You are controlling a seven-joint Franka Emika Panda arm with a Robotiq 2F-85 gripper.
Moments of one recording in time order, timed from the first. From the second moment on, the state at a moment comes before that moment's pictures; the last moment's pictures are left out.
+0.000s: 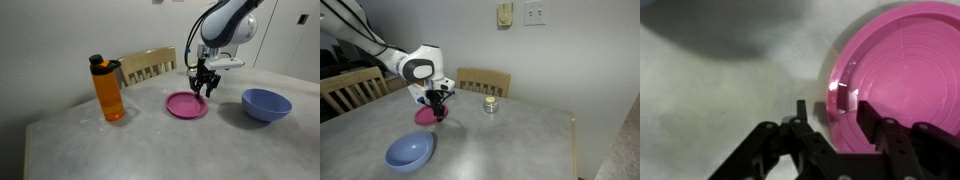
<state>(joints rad) 0.03 0.69 -0.03 -1.78 0.17 2.40 0.27</state>
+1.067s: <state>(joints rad) 0.03 0.69 -0.03 -1.78 0.16 2.46 0.27</state>
